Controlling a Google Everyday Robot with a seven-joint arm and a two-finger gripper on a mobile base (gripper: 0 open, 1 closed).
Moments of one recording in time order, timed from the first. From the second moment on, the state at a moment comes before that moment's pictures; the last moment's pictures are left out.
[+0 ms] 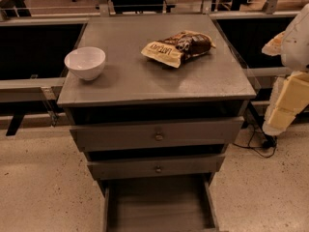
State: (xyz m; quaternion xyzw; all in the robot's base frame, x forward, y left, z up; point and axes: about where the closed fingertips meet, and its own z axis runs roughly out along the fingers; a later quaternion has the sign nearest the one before) arm 0.438 -0.217 0.976 -0.60 0.78 -0.03 0.16
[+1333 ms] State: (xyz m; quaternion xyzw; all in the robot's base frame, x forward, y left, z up) arm 0.649 -0.034 0.968 -0.77 0.53 -0.06 0.35
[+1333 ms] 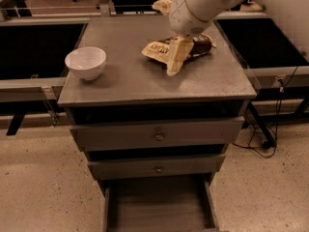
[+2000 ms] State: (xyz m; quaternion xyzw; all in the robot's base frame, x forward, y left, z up) arm 0.702 0.015 0.947 -0.79 0.49 -0.06 0.36
